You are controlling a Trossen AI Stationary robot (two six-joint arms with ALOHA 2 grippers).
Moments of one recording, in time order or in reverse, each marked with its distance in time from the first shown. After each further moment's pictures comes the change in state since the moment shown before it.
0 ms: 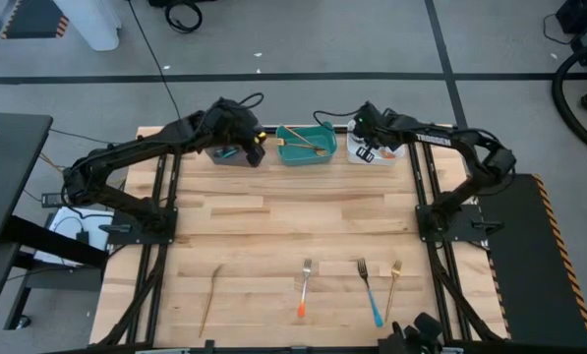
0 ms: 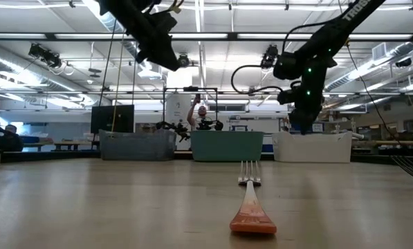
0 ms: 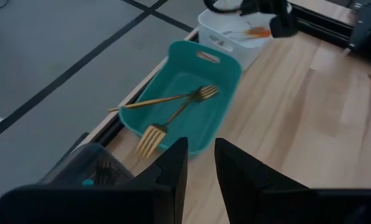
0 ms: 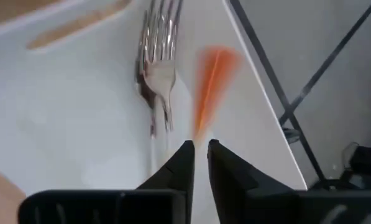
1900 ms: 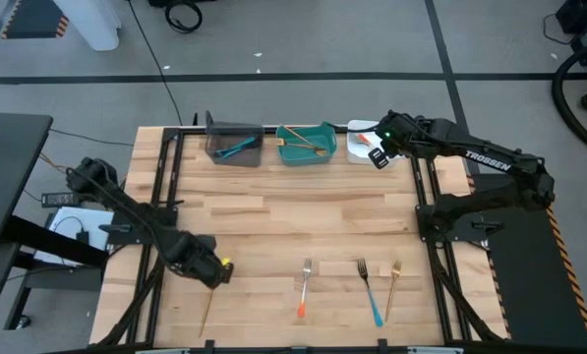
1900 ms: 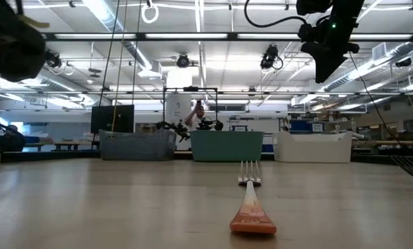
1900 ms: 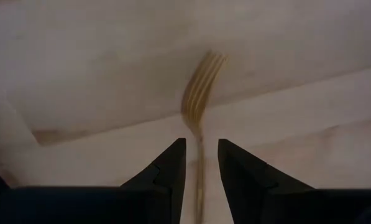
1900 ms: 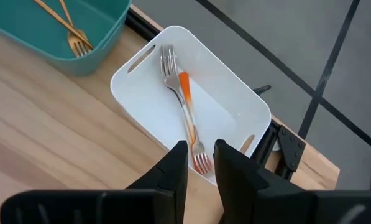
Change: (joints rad) left arm -1.121 0.034 -0.384 -0.302 0.114 -1.896; right arm 0.302 -0.402 0.163 -0.543 0.072 0.561
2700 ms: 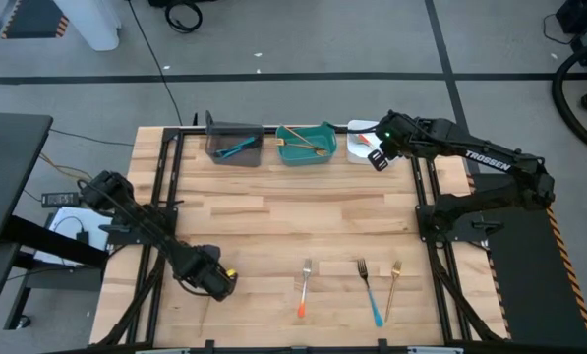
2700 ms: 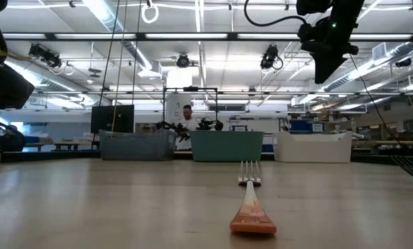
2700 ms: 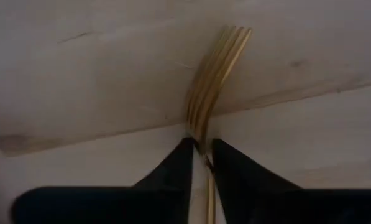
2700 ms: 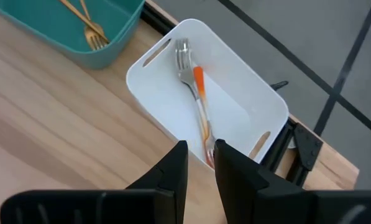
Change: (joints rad) left arm -0.046 0.238 0.004 0.110 0.013 -0.040; right arm 0.000 0.000 0.000 -0.002 -0.063 -0.001
